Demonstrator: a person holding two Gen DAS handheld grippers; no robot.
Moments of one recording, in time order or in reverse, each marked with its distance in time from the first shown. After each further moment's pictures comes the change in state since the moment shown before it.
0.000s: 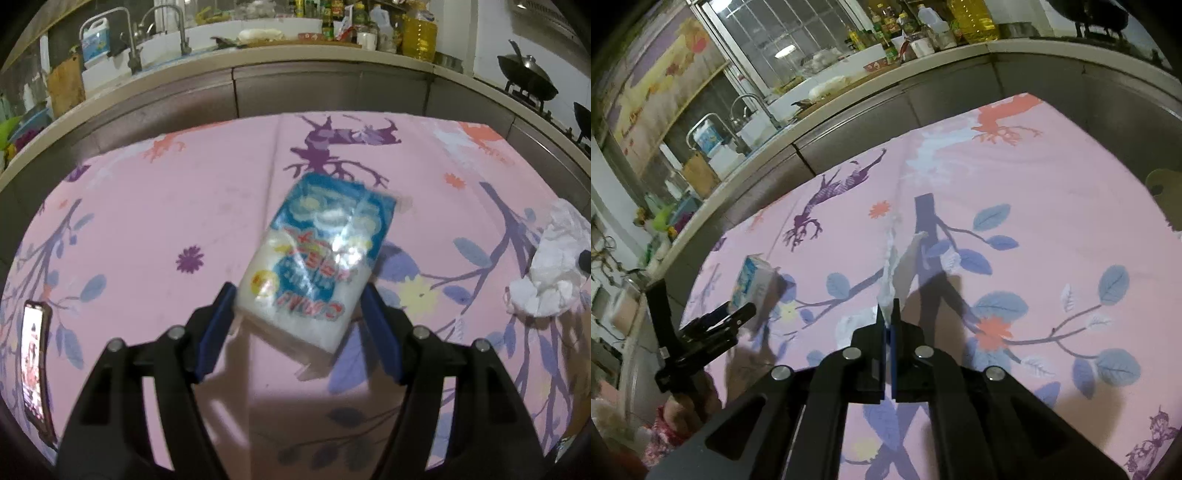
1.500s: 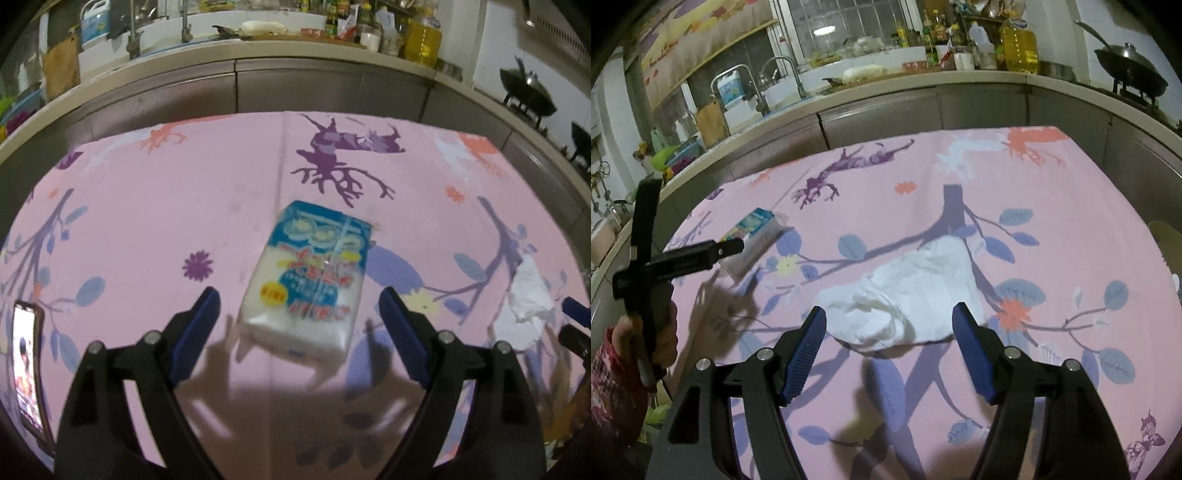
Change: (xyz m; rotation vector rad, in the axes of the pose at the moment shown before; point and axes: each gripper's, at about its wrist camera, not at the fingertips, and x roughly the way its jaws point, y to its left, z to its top) left arm 0.003 0.016 0.016 -0.026 0.027 -0.050; right arm 0.014 0.035 -0.039 -0.239 -0.009 -0.083
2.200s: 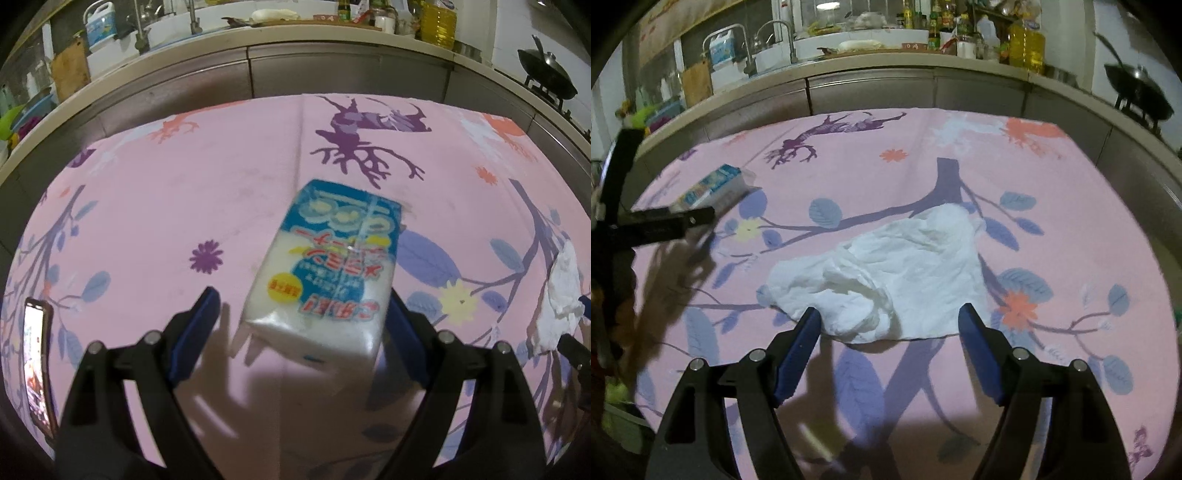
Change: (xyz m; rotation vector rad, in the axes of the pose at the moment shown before) left arm 0.017 0.002 -0.005 0.012 0.031 0.093; right arm 0.040 0.010 -0.010 -0.119 0.067 -0.152
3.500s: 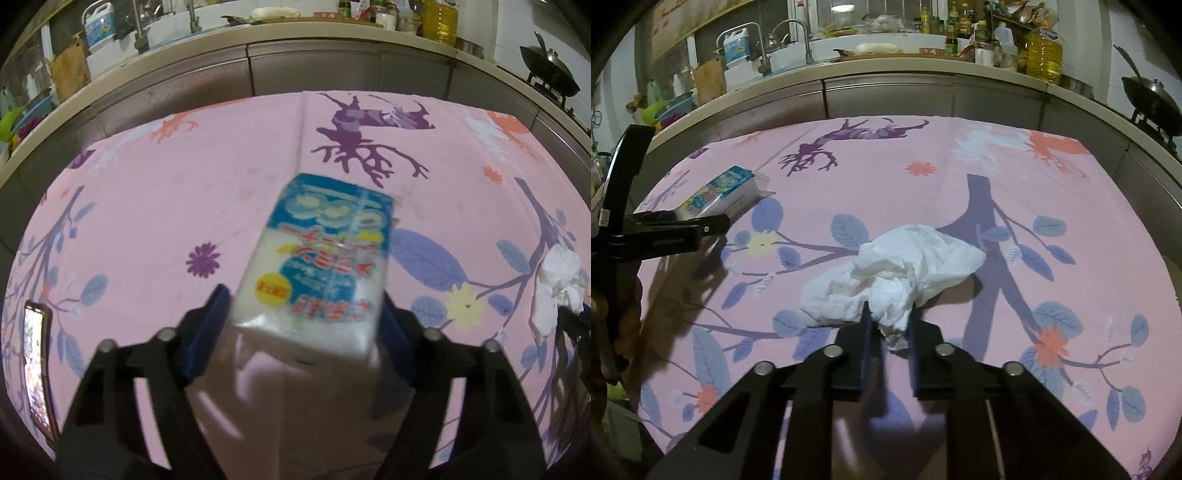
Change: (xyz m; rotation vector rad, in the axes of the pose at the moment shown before) left arm 0.006 -0.003 0.001 0.009 0.005 0.008; right arm 0.013 0.016 0.017 -0.020 -0.021 0.058
